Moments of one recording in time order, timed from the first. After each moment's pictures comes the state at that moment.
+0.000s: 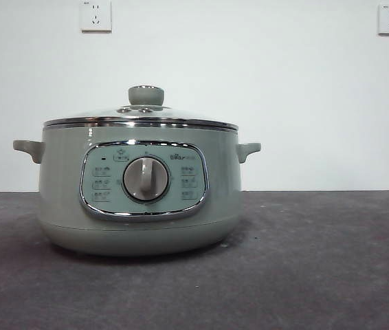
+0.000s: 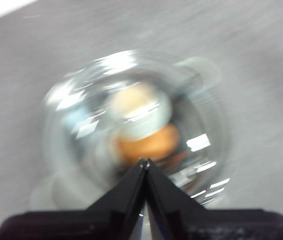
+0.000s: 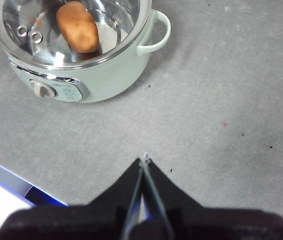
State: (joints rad) left arm -0.54 1.17 1.35 -0.89 -0.02 0.06; right arm 0.79 0.99 1.35 -1.23 0.20 0.17
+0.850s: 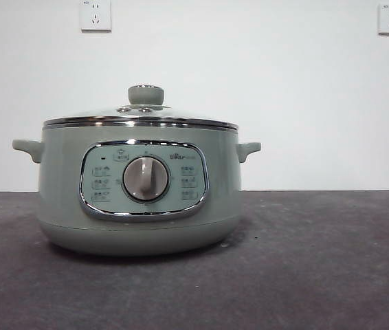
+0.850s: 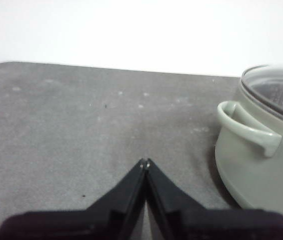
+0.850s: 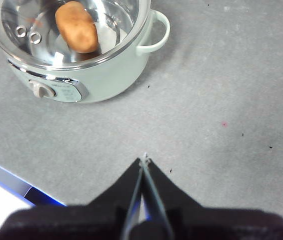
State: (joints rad) left arm -0.03 0.05 0.02 -0.07 -0.04 -0.11; right arm 0.79 0.99 1.35 -1.23 0.20 0.17
